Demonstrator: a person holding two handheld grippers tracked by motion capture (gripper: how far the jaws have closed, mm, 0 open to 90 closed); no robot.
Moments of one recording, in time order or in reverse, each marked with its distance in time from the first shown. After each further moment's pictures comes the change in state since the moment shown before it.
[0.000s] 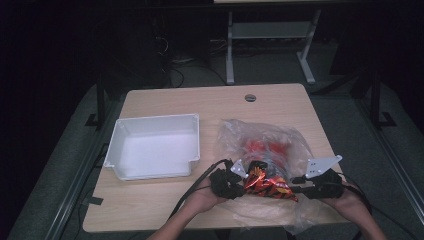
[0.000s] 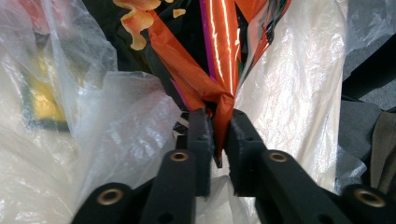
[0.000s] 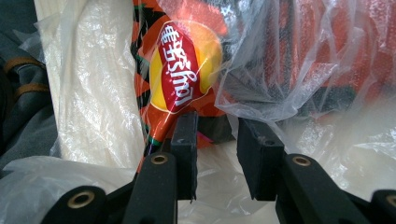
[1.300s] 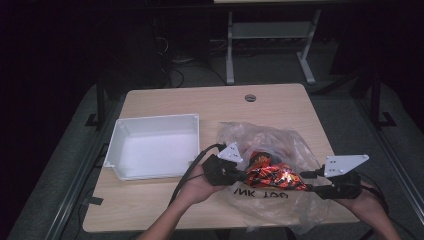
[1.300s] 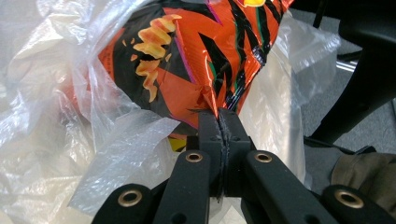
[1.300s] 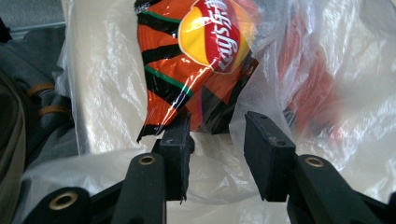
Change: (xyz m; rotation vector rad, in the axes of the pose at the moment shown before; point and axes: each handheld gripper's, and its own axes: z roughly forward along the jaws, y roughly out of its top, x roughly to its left) left arm -0.004 0.027 -0.066 -0.219 -0.012 0.041; right arm 0.008 0.006 -0.047 -0.115 -0.039 -0.038
